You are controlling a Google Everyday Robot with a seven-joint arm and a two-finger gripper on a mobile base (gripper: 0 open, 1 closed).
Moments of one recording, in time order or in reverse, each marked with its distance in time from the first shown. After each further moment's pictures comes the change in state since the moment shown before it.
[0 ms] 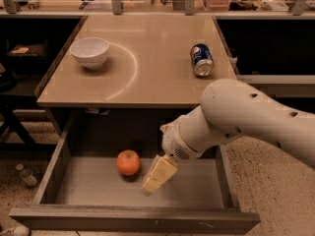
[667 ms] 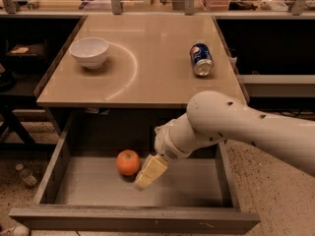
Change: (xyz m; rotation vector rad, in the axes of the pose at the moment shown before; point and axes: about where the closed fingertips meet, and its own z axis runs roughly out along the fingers) arm 0.002 -0.025 0.049 0.022 -0.018 0.009
